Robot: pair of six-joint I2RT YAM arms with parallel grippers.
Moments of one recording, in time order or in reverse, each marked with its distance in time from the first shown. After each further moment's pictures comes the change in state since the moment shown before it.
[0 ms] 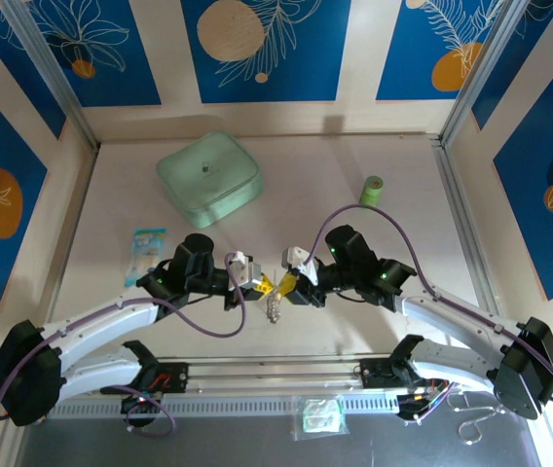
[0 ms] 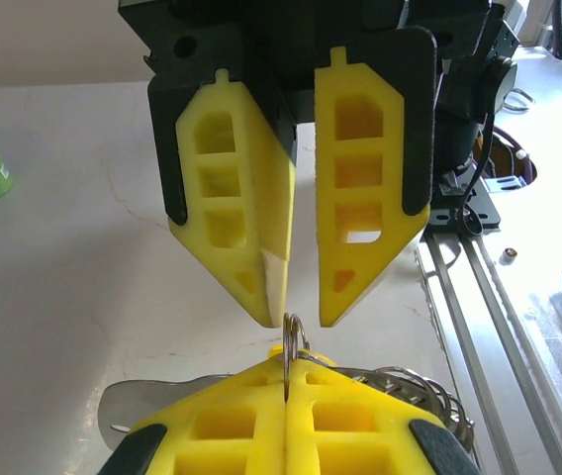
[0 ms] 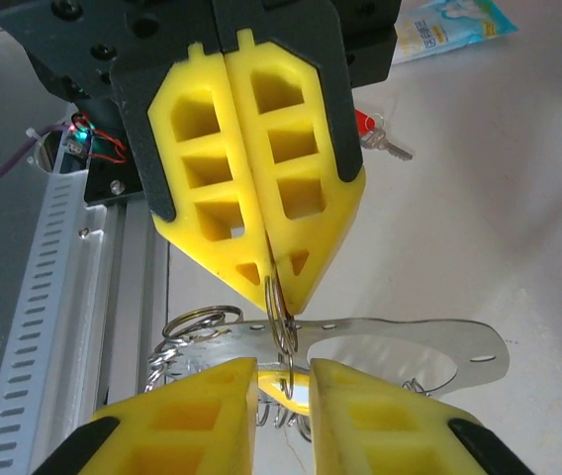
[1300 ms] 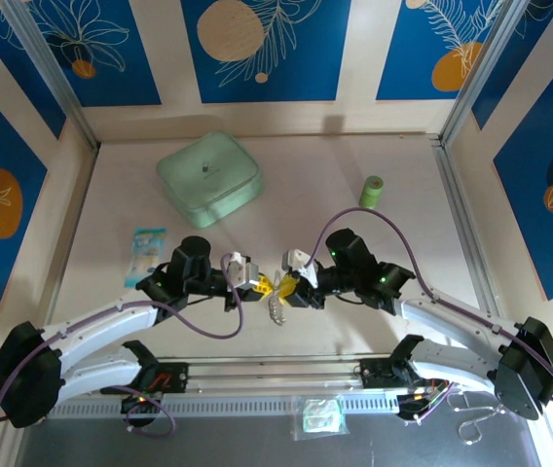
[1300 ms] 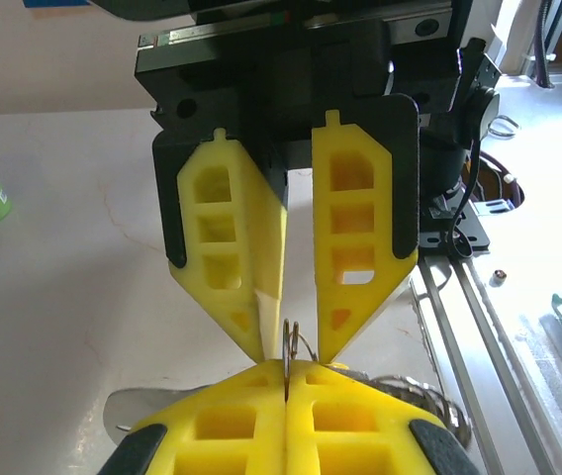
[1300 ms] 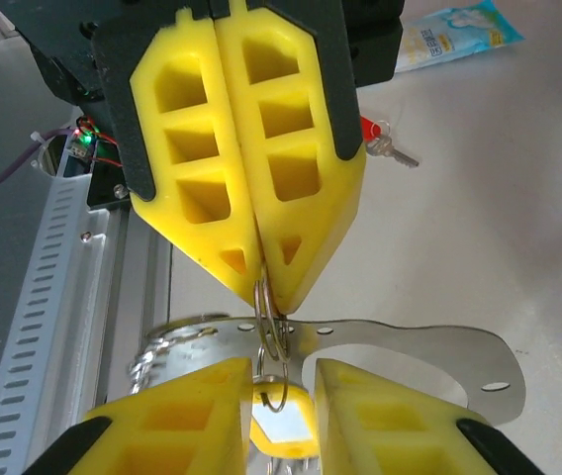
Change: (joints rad) left arm 0.000 -0.013 -0.038 0.097 0.031 -0.047; right arm 0.006 -0.006 -0.048 0.077 -0.011 0.010
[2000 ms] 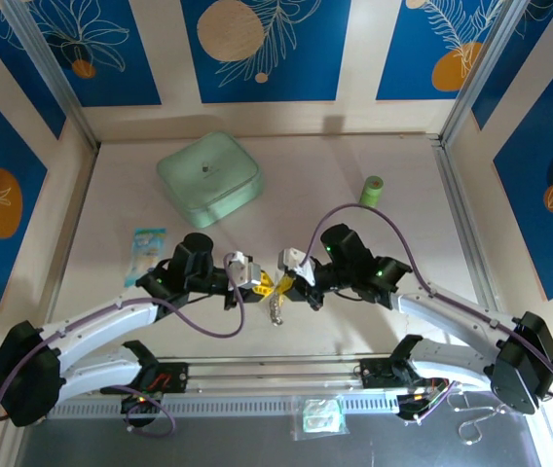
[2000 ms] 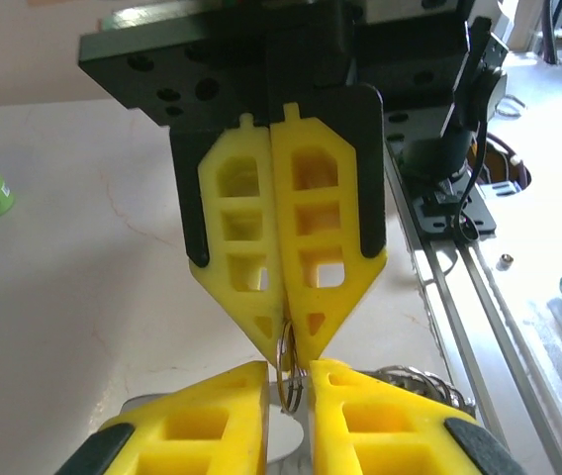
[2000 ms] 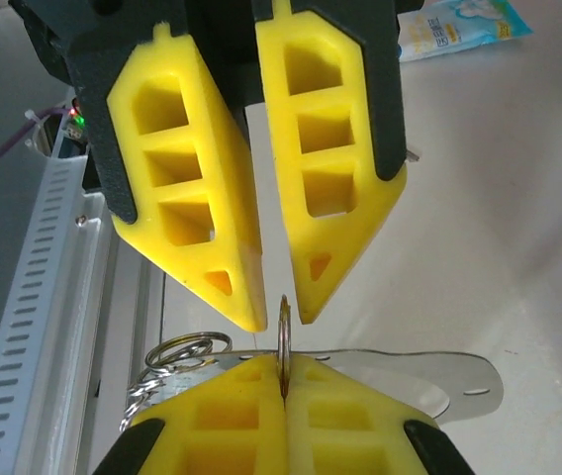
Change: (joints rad) left arm 0.000 0.009 0.057 -0.117 -0.016 0.077; right arm 0.010 0.048 0.095 -0.126 0.022 -0.082
